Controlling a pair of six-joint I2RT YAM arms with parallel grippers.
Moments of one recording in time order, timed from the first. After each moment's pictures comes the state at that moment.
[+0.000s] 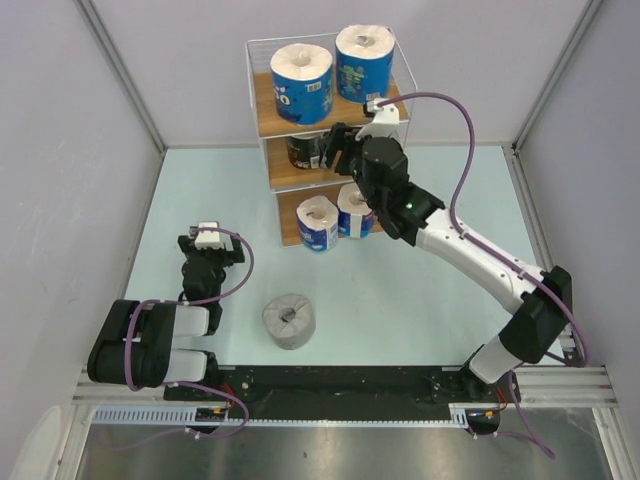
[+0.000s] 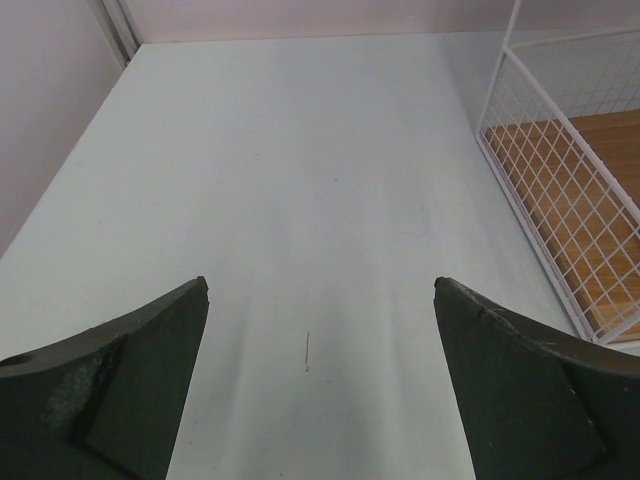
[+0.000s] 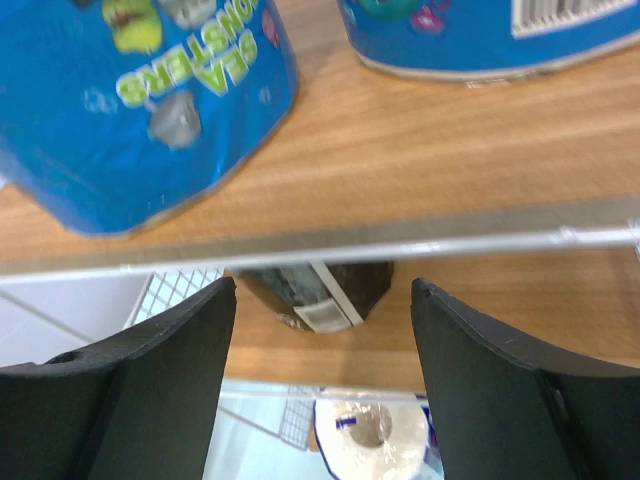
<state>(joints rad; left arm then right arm) -0.08 1.34 0.14 1.16 -0.15 0.05 0.78 1.59 1.54 0.04 0.45 0.36</state>
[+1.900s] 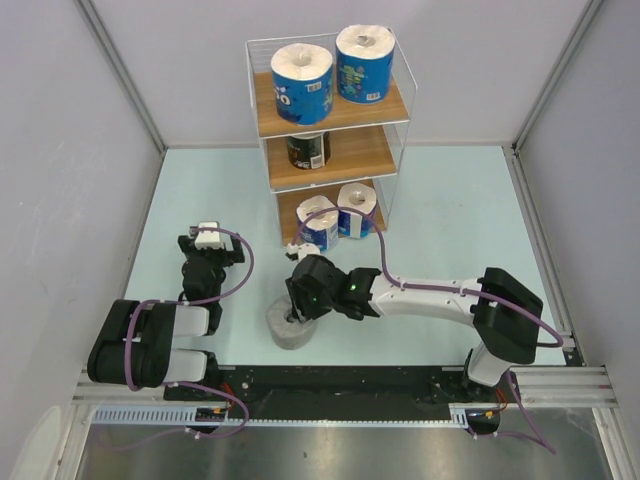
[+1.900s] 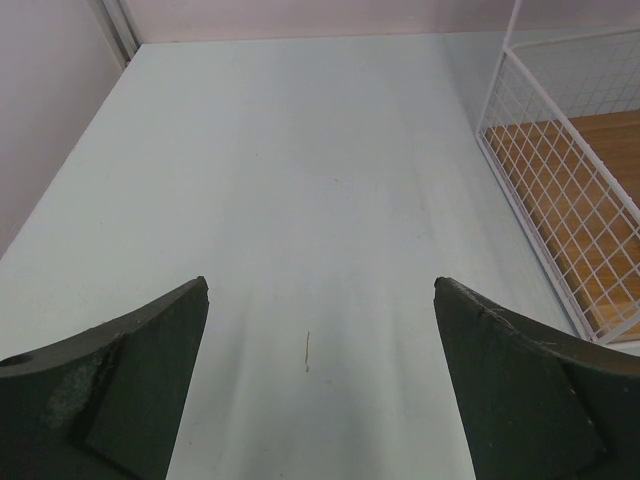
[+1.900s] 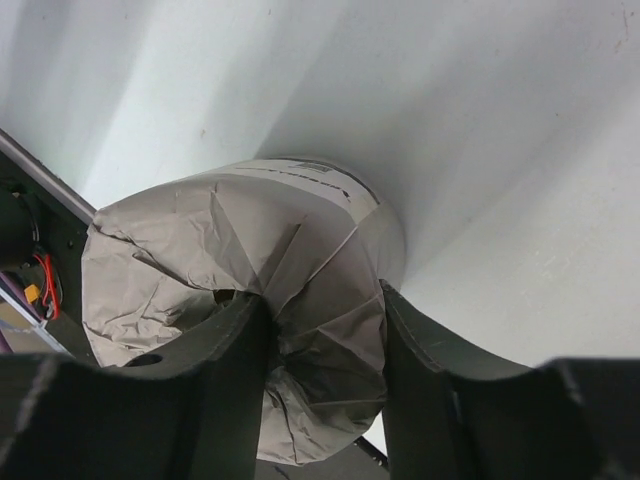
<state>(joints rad) -0.08 1.34 0.14 1.16 -0.15 0.05 1.19 1.67 1.15 -0.32 0.12 0.62</state>
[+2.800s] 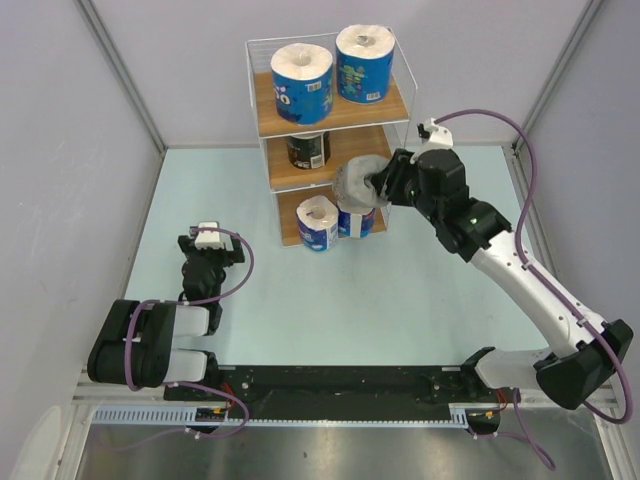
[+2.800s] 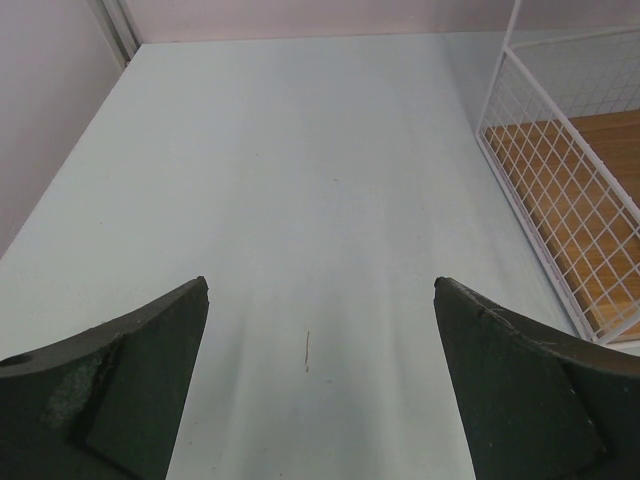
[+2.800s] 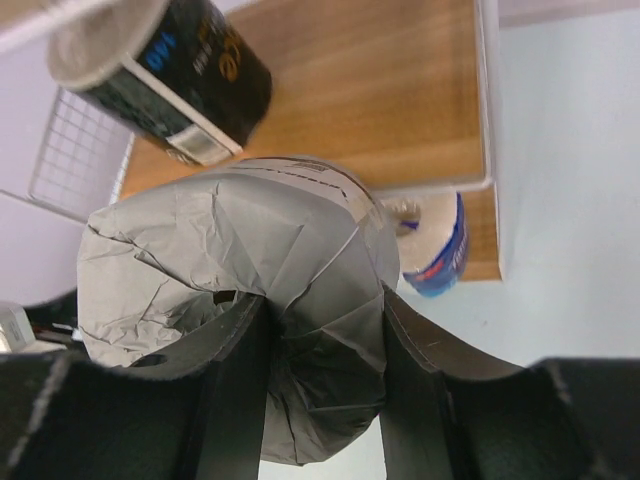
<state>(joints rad) -0.08 1.34 0.14 1.16 -0.15 0.05 0.61 1.26 1.34 -0.39 0.21 0.53</state>
